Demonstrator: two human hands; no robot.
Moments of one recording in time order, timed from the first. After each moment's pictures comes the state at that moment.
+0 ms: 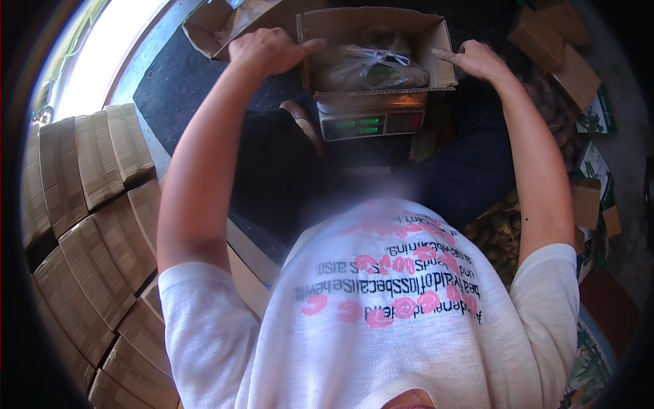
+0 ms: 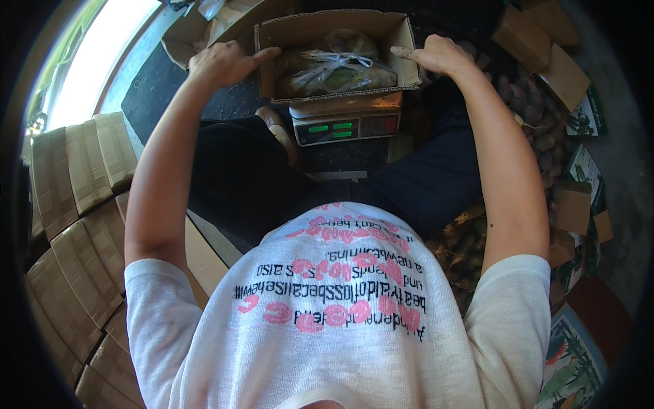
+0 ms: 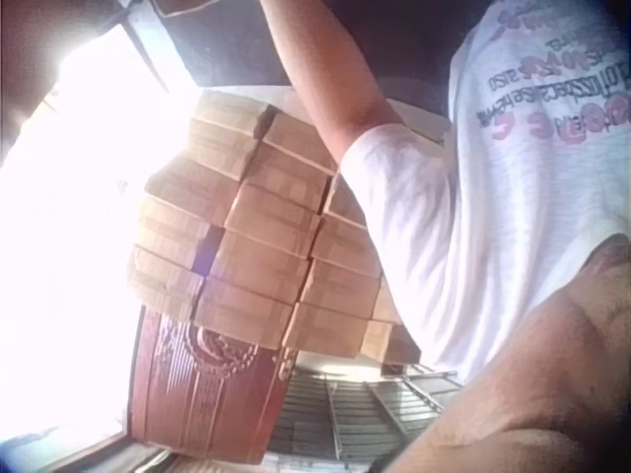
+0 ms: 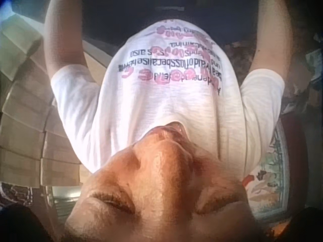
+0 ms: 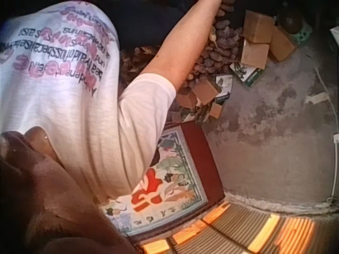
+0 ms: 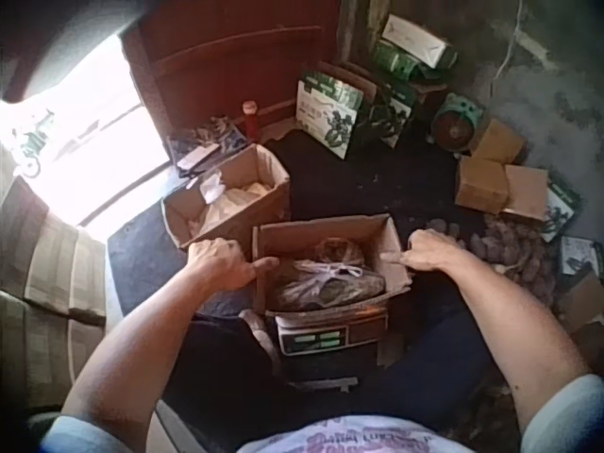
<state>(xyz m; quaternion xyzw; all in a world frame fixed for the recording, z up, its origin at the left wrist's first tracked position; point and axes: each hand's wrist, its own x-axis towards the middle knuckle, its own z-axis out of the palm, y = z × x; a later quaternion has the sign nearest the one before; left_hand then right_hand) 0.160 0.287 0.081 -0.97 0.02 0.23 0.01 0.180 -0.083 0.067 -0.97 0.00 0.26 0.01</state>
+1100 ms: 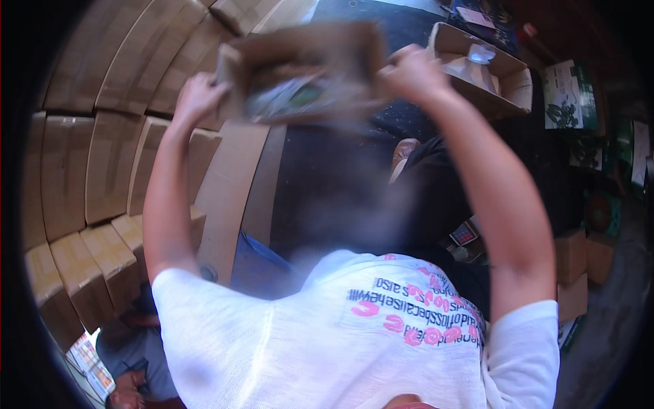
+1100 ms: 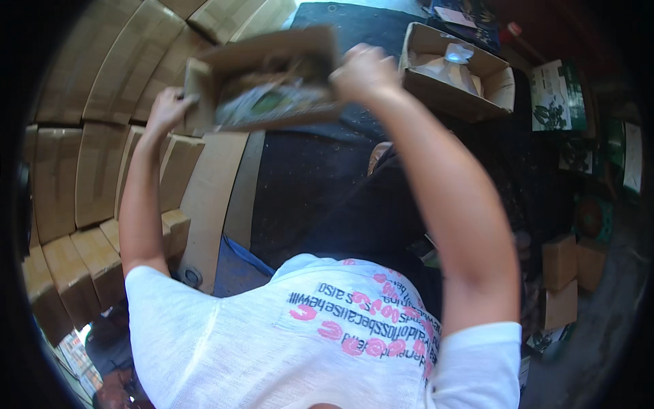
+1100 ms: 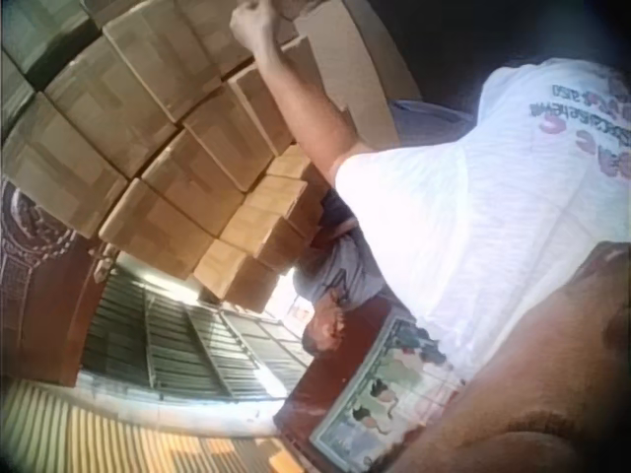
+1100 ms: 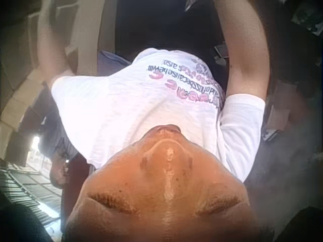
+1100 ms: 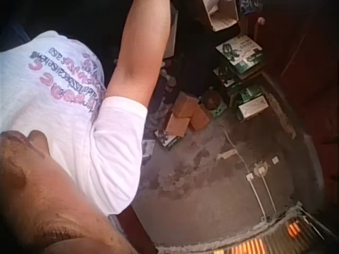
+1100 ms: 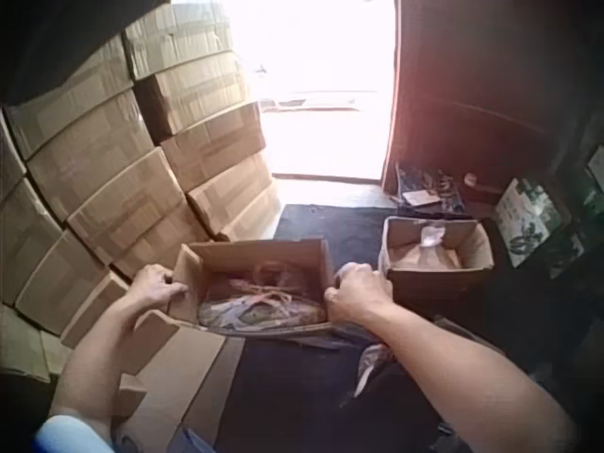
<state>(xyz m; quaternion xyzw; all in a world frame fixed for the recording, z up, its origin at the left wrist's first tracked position) -0.246 0.738 0.152 -0.91 -0.39 0.03 -0.13 0.040 0.456 0.149 -0.91 -0.37 0.18 0.10</state>
